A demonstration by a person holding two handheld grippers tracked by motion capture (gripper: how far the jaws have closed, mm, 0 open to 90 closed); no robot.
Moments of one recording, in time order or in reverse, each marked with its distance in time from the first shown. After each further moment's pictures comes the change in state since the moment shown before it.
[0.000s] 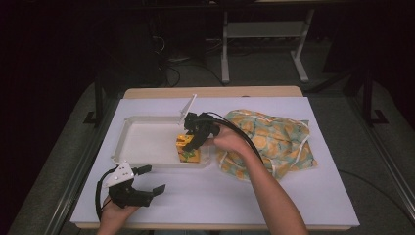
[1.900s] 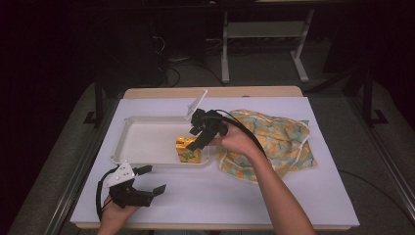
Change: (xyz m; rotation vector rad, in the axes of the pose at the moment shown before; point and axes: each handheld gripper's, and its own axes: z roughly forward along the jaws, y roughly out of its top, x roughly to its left) left arm 0.000 0.000 0.001 0.012 0.003 0.016; right arm 0.012 -0.009 -0.032 -0.067 -0.027 0.052
